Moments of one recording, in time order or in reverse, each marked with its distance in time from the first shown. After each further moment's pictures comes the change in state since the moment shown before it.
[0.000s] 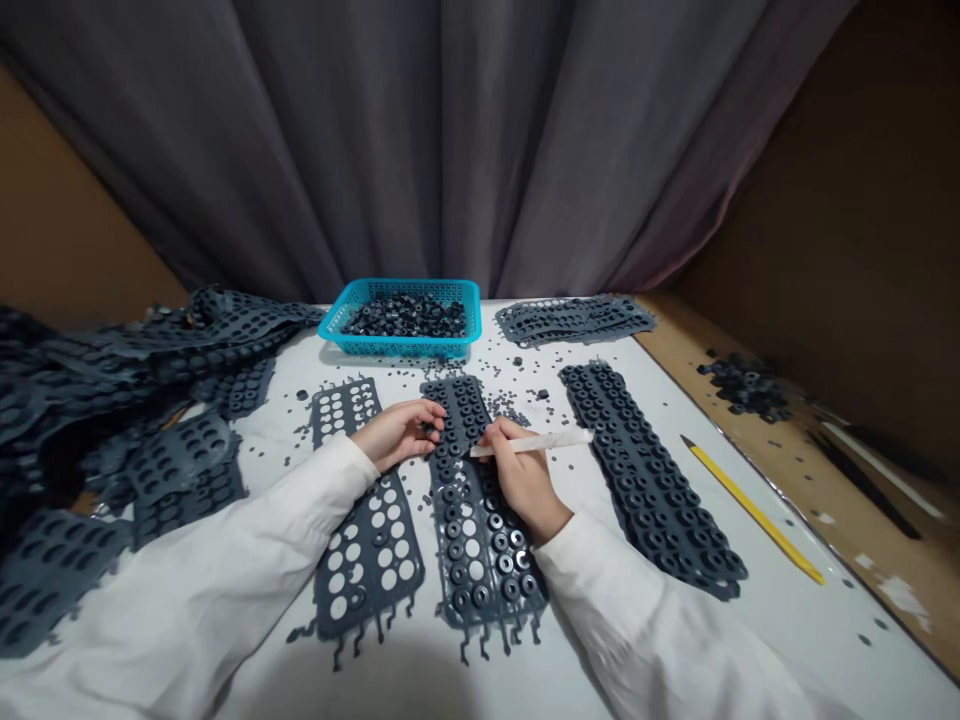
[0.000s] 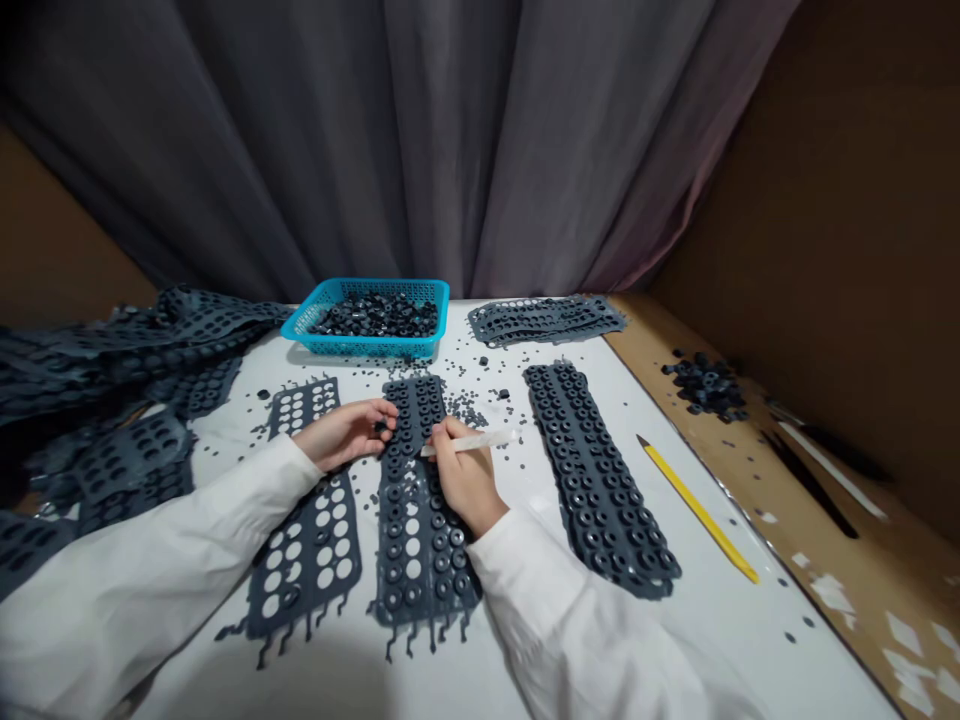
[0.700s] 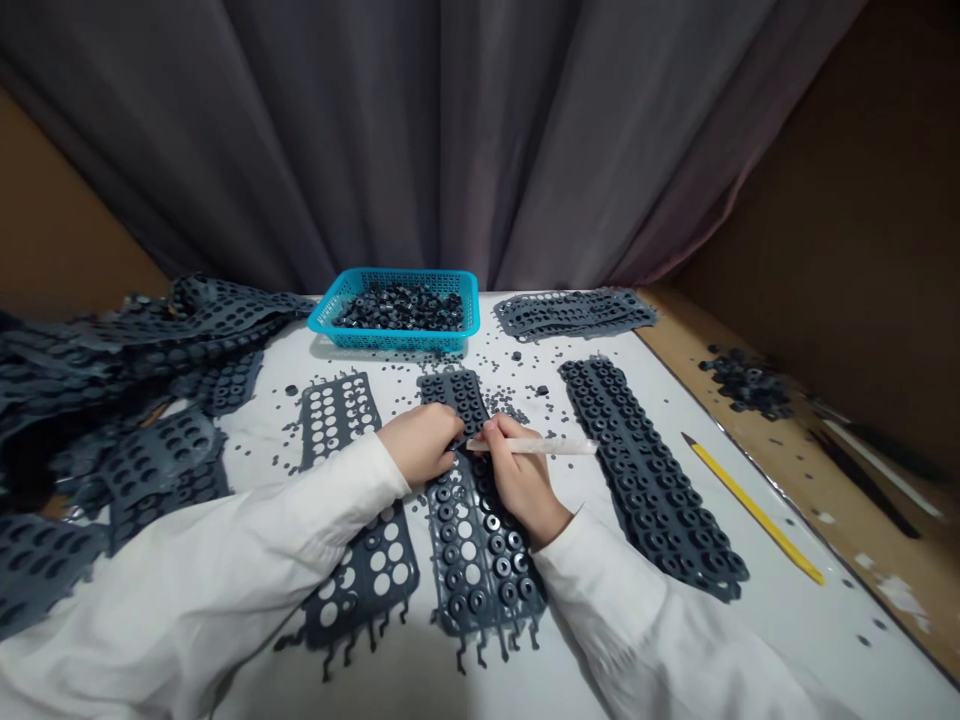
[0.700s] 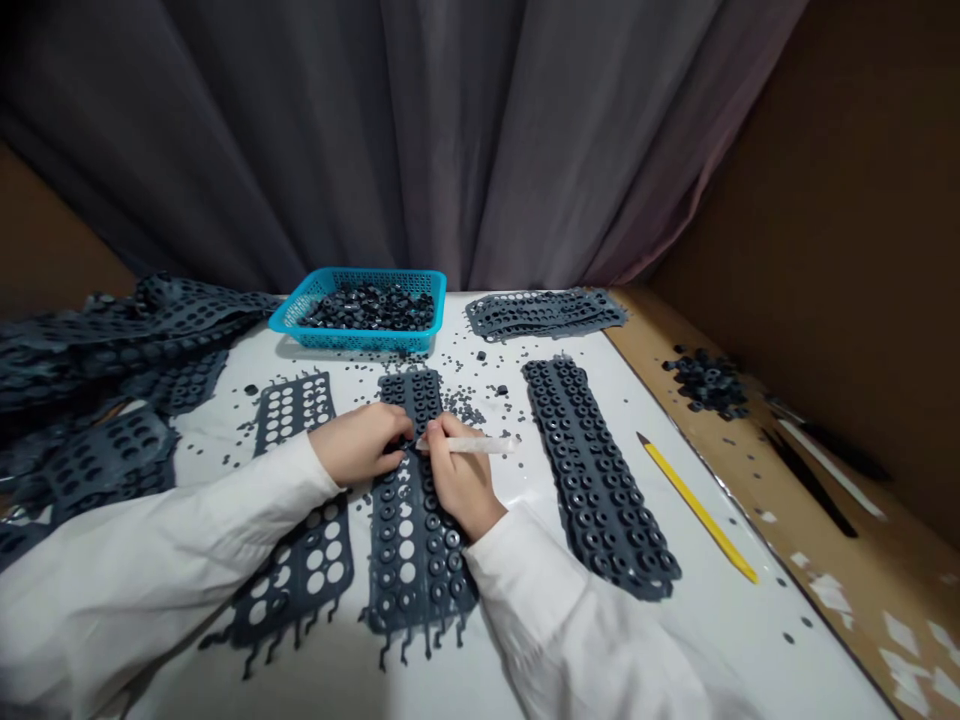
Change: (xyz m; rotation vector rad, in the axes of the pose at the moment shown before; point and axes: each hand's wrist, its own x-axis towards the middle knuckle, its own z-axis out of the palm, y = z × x) left_hand -0.010 0.011 0.034 1.739 -0.145 0.543; right_hand 0.001 -0.002 -0.002 -0.152 -0.006 -0.074
